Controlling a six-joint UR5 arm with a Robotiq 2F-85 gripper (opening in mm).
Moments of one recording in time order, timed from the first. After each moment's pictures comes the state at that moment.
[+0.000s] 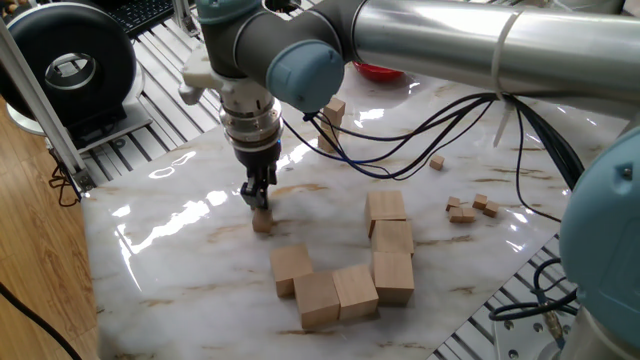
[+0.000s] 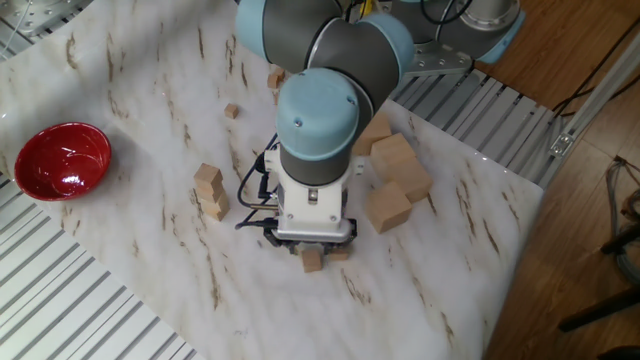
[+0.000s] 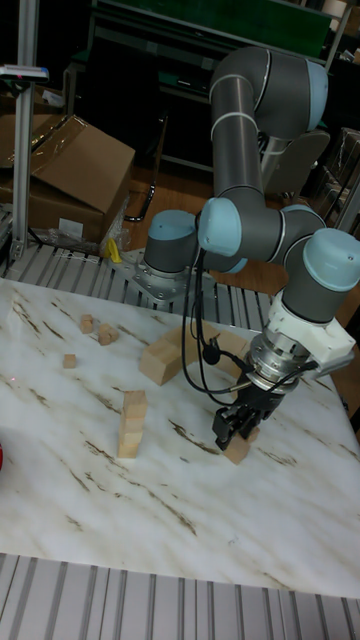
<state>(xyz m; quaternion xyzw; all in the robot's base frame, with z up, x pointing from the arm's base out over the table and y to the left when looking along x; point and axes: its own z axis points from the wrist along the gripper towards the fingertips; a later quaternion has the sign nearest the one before) 0.553 0.149 0.020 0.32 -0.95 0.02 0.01</state>
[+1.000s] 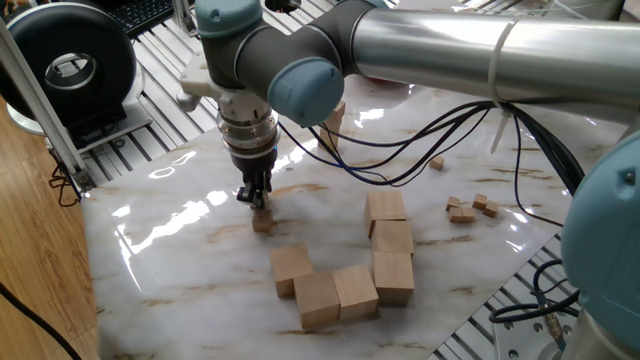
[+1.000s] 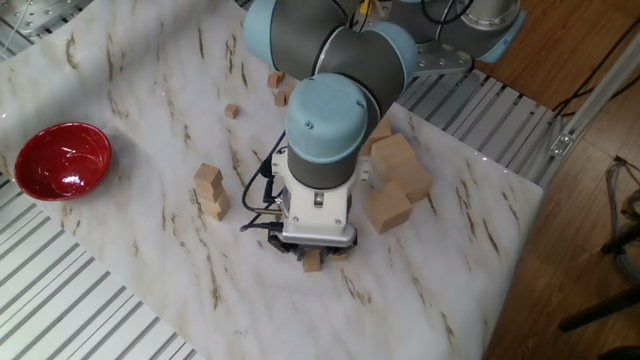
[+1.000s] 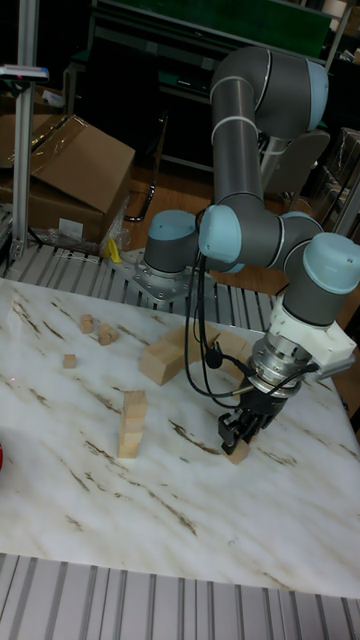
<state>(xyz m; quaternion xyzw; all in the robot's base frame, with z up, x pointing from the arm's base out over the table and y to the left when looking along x) 0.561 0.158 0.011 0.30 -0.95 0.02 -0.01</state>
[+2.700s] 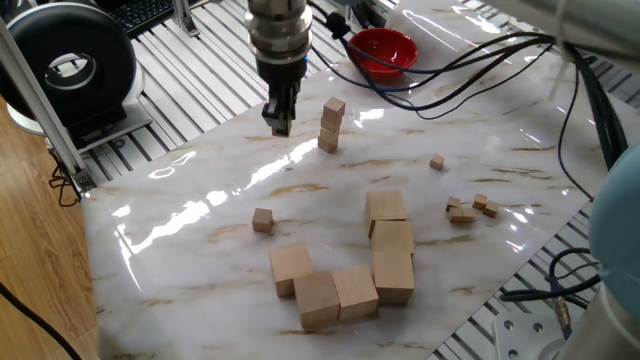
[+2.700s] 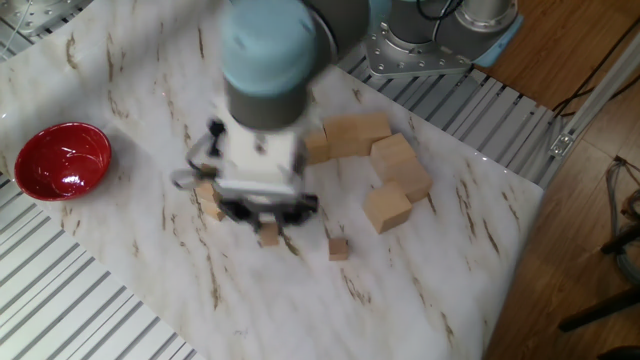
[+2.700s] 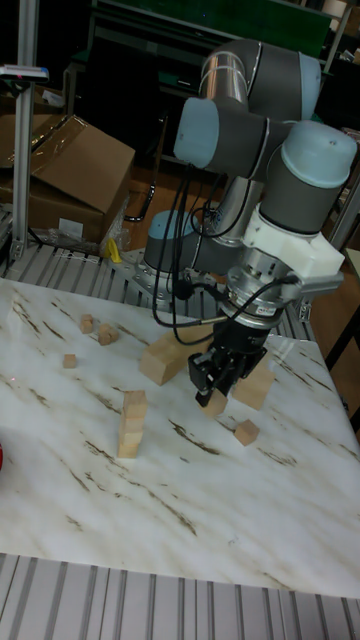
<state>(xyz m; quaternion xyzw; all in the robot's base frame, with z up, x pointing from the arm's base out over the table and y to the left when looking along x) 0.577 0.073 0.140 0.29 -0.96 0.02 -0.01</state>
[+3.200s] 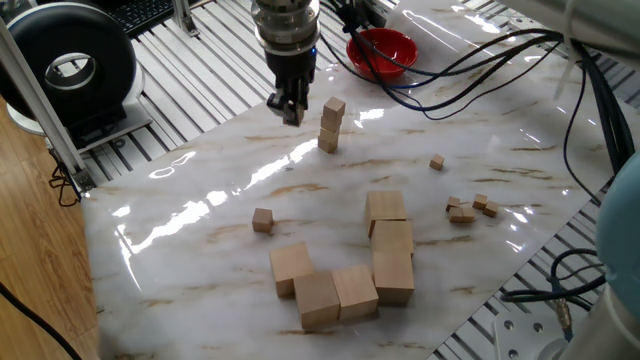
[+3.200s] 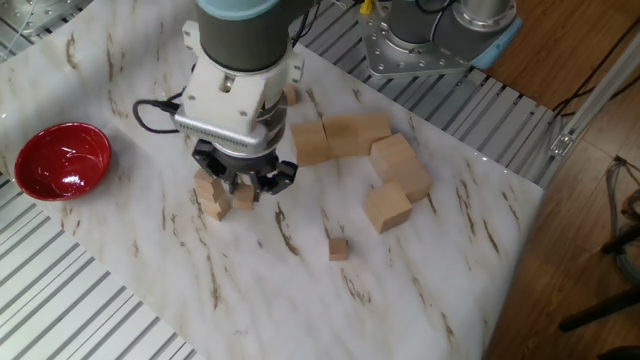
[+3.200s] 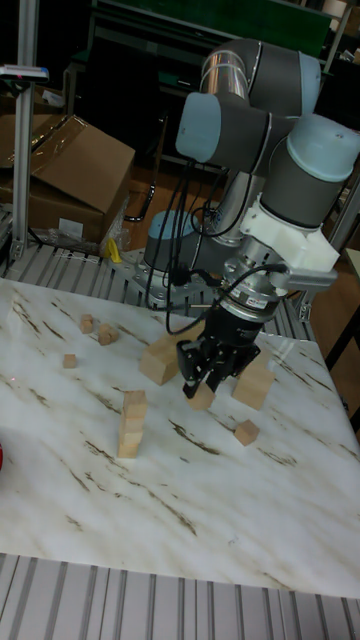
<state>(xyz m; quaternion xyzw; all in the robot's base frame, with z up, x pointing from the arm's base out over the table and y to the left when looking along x) 0.582 0.047 0.147 0.19 -0.98 0.07 -0.01</state>
